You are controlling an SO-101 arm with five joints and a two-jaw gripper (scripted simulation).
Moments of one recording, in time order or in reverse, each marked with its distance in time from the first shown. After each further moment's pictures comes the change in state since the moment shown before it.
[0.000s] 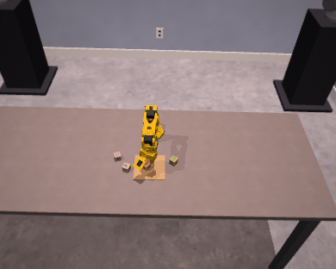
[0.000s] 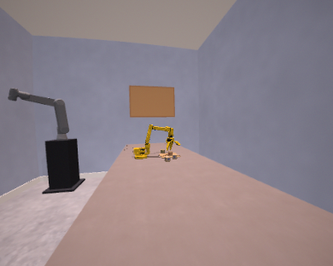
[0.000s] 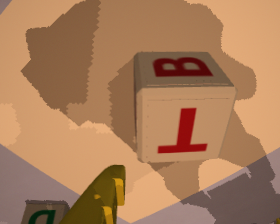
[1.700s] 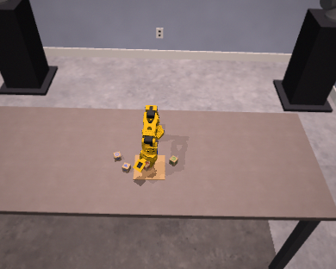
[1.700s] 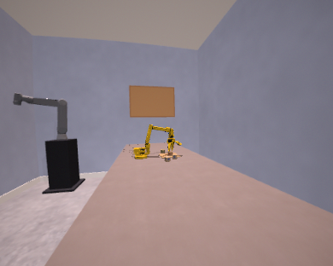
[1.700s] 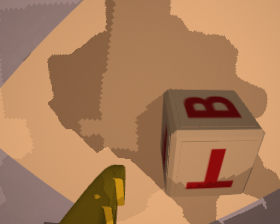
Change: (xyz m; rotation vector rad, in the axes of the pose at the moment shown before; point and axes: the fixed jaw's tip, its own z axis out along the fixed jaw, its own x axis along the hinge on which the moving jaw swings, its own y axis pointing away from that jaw) arm -0.011 0.010 0.003 -0.056 -0.077 0.000
